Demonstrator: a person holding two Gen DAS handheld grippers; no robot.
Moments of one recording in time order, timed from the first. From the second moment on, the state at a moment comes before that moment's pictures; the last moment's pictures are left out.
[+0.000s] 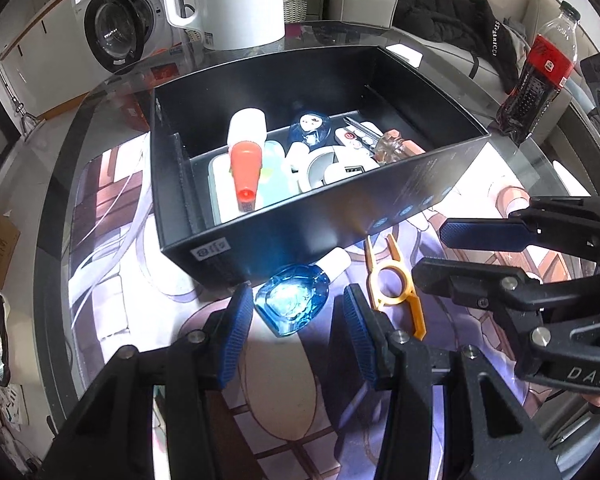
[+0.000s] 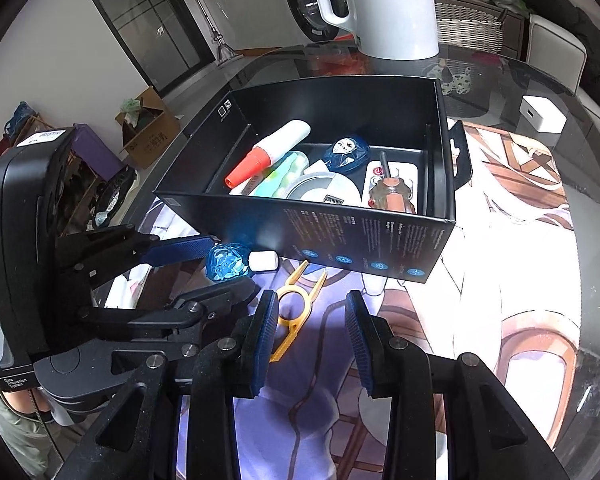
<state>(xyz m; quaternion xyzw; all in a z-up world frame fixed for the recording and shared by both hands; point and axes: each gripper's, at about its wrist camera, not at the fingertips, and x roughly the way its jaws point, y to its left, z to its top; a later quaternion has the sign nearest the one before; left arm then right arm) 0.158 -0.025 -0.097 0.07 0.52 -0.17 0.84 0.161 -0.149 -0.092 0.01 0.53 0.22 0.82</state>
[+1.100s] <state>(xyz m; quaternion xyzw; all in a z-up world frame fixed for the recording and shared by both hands) 0.117 -0.001 -0.088 0.08 0.52 -0.18 0.83 0.166 -0.102 -0.108 -0.05 0.54 0.22 0.81</state>
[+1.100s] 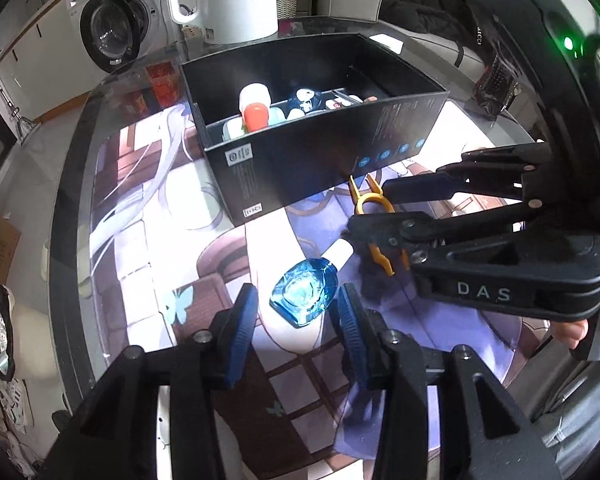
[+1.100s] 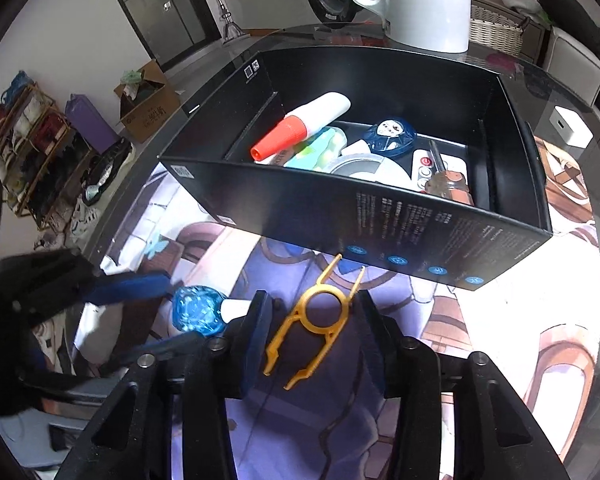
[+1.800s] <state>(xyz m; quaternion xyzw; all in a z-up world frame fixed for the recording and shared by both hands) 0.141 -0.007 -0.098 0.09 0.53 -0.17 0.83 0.155 -0.149 -0.109 -0.05 0.55 0.21 0.80</state>
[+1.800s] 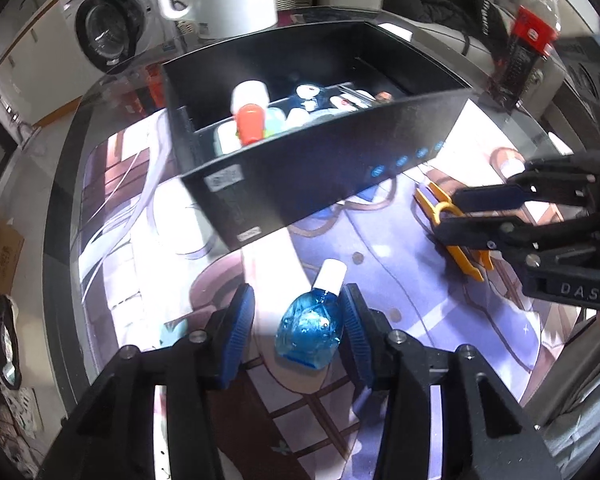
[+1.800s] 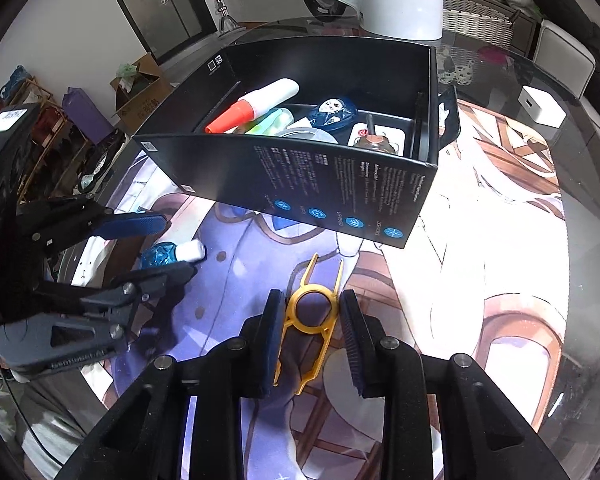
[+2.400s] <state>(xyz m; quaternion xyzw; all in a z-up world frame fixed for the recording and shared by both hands) 0.129 -0.005 -0.099 0.06 0.55 -0.19 0.81 0.138 -0.162 -0.105 -0.06 0.55 0.23 0.80</state>
